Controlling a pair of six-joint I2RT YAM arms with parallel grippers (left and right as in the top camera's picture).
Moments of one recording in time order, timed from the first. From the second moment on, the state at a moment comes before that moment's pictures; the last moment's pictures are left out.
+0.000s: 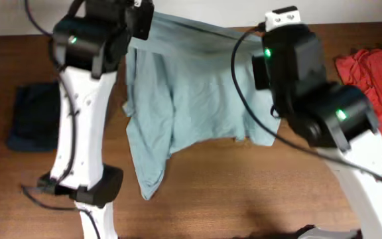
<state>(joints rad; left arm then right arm) -0.33 2.10 2.77 -1.29 -0.27 0.12 0.46 1.50 1.90 -1.05 0.55 0.07</state>
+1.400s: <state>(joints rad) -0.12 1.79 2.79 -1.68 -0.18 0.07 0.51 1.78 1.88 -1.32 -0.28 -0.03</state>
